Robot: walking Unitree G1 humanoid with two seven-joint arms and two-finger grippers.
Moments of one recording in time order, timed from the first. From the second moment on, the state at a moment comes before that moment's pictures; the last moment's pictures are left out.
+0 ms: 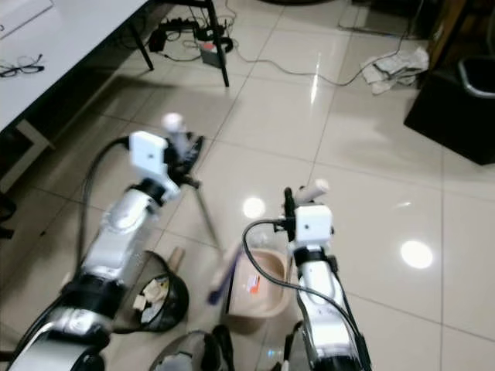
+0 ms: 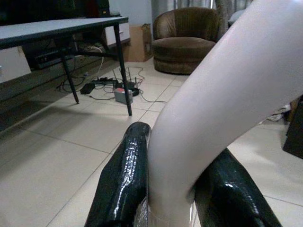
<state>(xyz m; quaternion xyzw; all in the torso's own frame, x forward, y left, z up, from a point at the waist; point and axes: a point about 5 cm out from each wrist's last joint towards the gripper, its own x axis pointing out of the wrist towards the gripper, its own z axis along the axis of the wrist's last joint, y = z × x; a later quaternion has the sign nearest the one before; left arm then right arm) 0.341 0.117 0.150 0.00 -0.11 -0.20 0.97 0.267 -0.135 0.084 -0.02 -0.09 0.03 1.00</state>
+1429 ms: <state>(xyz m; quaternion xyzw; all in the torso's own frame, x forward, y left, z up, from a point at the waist) 0.302 0.135 0.124 0.07 -0.05 -0.11 0.99 0.267 -0.163 0.133 -0.05 -0.04 -0.03 1.00</state>
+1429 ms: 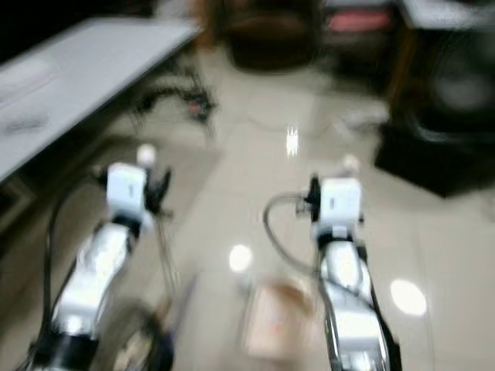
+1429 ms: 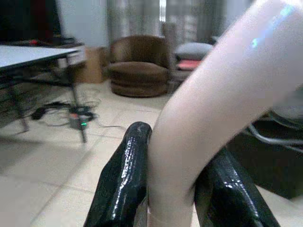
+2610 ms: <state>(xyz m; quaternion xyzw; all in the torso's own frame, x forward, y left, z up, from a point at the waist) 0.306 0.109 0.118 0.07 -0.04 -0.14 0.99 0.272 -0.182 0.118 -0.05 -0.02 -0.06 1.00</state>
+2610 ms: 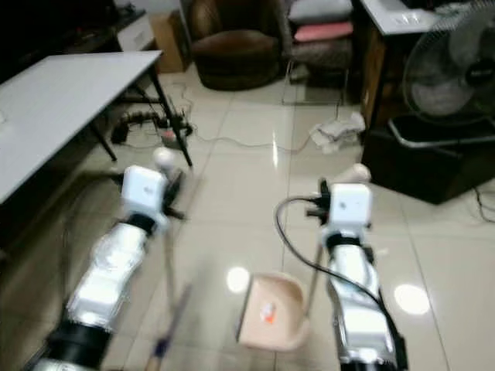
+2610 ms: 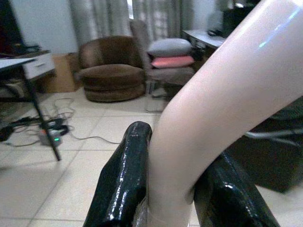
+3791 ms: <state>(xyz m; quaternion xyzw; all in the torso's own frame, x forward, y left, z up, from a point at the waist) 0.317 0.135 0.084 0.07 0.01 -0.07 0.99 0.313 -0.170 0.096 -0.10 -0.02 0.02 0.99</state>
